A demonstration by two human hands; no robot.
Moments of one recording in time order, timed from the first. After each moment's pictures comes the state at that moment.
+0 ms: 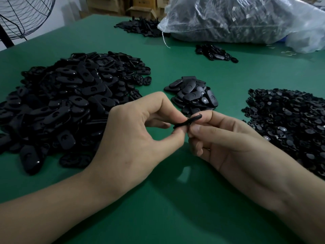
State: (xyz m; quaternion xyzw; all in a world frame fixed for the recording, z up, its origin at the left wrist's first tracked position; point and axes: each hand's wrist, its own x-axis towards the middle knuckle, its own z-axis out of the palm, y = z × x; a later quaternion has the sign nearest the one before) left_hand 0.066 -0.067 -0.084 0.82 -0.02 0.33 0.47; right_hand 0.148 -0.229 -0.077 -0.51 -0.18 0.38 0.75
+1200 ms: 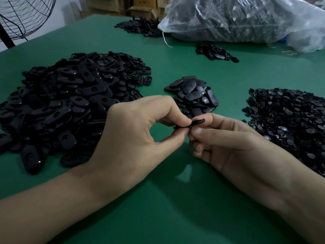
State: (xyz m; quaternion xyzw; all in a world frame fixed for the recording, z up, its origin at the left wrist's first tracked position) left_hand 0.065 -0.067 -0.079 0.85 -0.07 0.34 0.39; right_hand 0.153 -0.231 -0.080 -0.50 -0.19 0.41 0.74
